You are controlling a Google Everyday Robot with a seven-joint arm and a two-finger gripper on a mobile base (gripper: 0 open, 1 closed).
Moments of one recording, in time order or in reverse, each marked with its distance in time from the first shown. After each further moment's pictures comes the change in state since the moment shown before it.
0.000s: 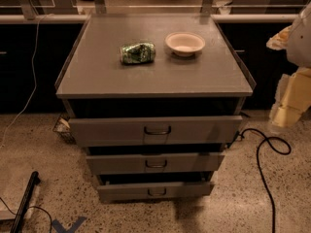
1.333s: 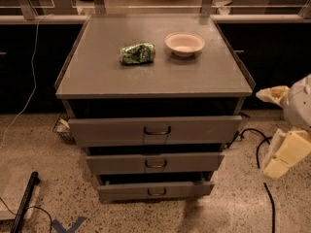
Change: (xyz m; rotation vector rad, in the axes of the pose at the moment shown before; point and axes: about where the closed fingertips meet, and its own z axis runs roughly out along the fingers) arm 0.019 0.060 0.071 -0.130 -0.249 0.059
